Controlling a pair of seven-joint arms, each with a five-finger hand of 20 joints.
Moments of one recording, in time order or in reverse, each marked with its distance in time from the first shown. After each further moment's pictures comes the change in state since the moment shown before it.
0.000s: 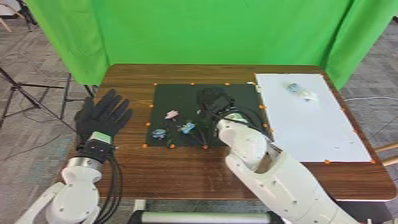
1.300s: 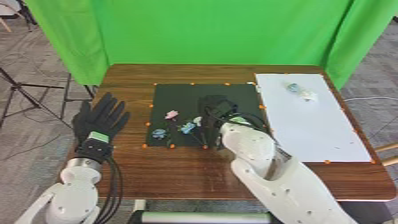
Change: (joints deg) left arm 0.5 0.0 -0.3 -0.5 -4.4 3.0 0.8; right arm -3.8 2.2 2.7 -8.8 4.5 -11.0 1.9
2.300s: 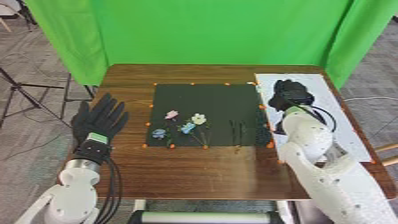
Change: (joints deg) left arm 0.8 0.0 -0.5 -0.4 -0.1 -0.7 0.4; right arm -5.2 9.1 18.2 1.4 4.5 4.6 15.2
